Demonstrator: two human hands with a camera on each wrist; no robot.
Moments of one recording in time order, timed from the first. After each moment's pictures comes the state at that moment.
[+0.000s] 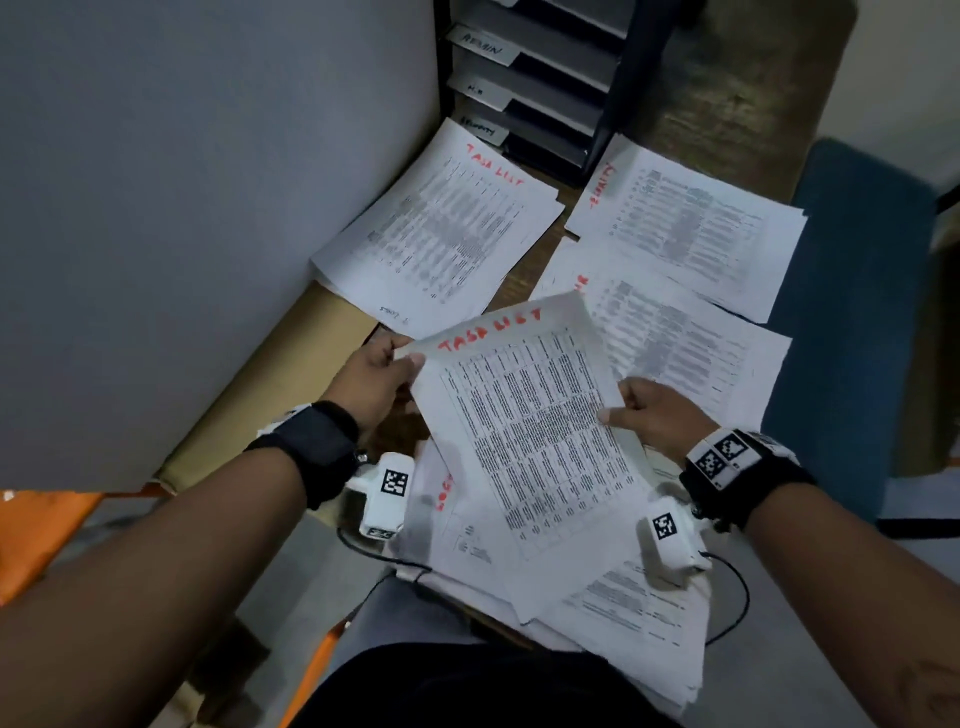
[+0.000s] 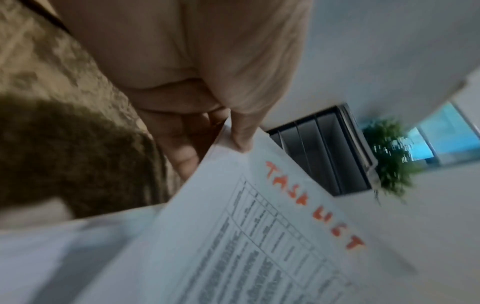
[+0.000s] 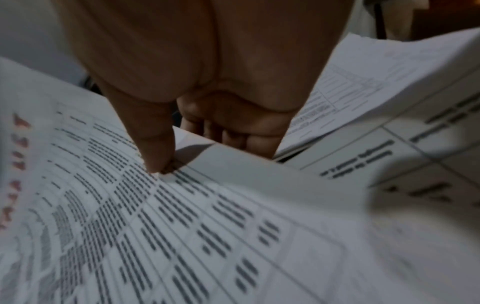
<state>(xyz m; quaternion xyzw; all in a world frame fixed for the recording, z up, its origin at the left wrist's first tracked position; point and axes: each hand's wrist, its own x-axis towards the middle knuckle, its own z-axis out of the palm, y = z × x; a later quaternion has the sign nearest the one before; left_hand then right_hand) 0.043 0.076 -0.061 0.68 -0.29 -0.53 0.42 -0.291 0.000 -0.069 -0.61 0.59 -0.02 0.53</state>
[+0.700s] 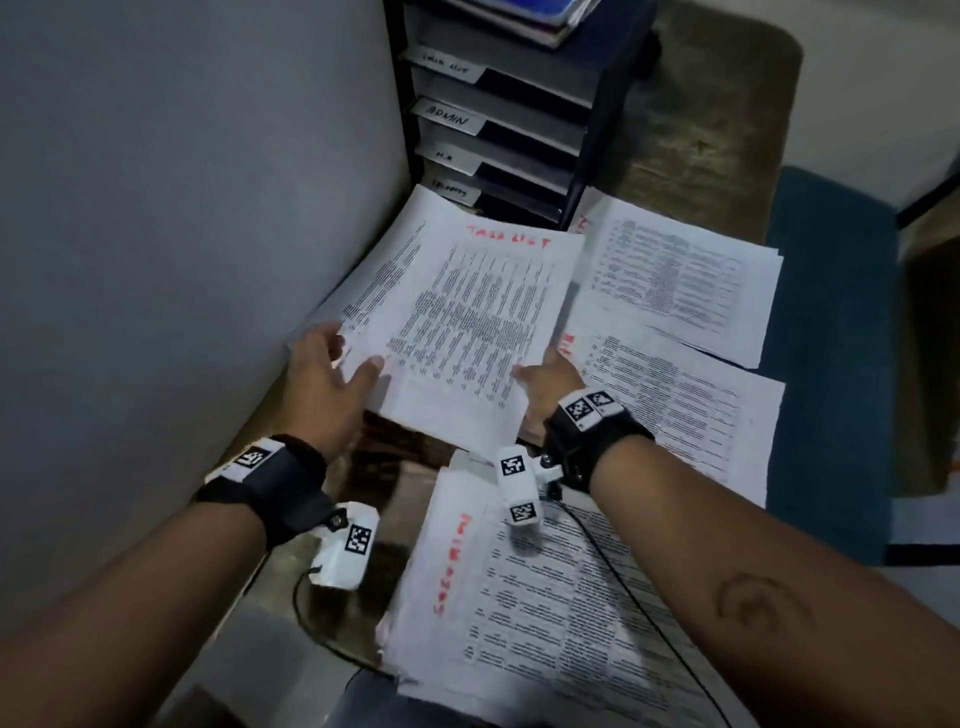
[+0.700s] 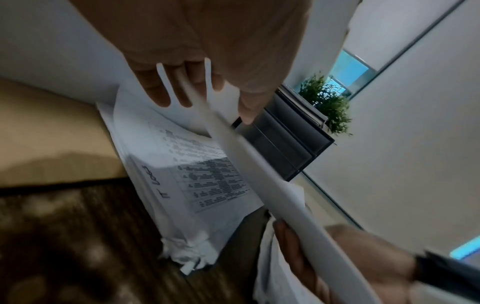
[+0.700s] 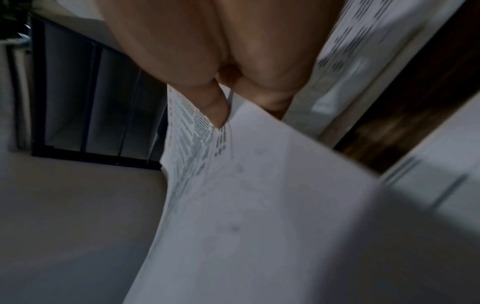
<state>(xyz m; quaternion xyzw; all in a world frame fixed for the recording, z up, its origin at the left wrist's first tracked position) 0.094 0.003 -0.055 0.76 -0.44 -0.29 0.38 -0.143 -0.092 -0.081 -0.39 0.64 -0.20 0.63</state>
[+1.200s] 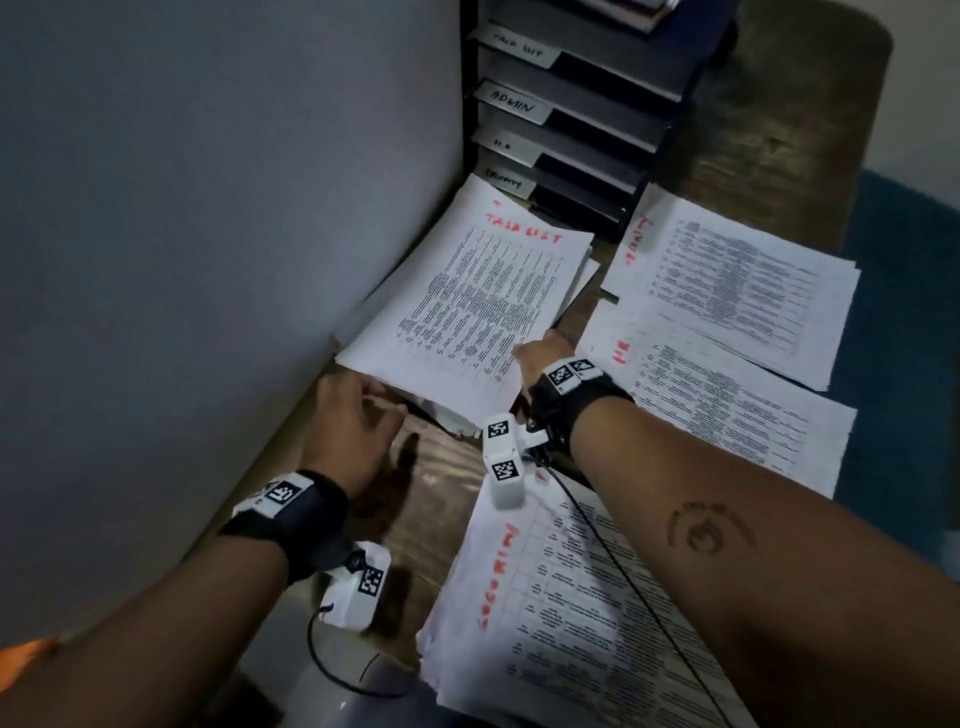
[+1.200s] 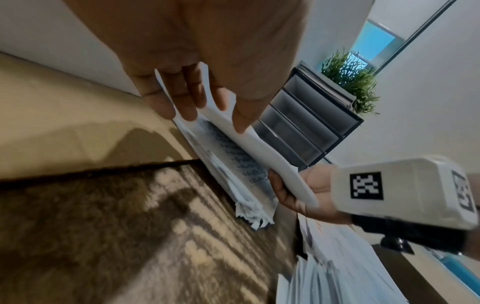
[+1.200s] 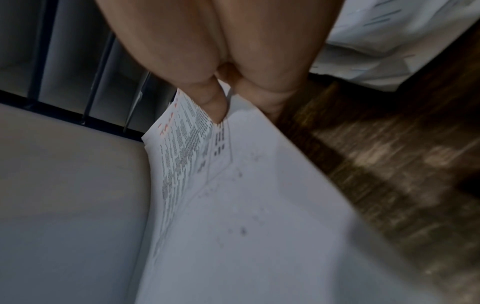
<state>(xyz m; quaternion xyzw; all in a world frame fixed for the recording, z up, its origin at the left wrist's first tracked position) 0.120 0.036 -0.081 0.81 -0.46 -0.26 0.27 -0.072 -0.127 -0.104 -0.48 0.71 -0.09 0.51</state>
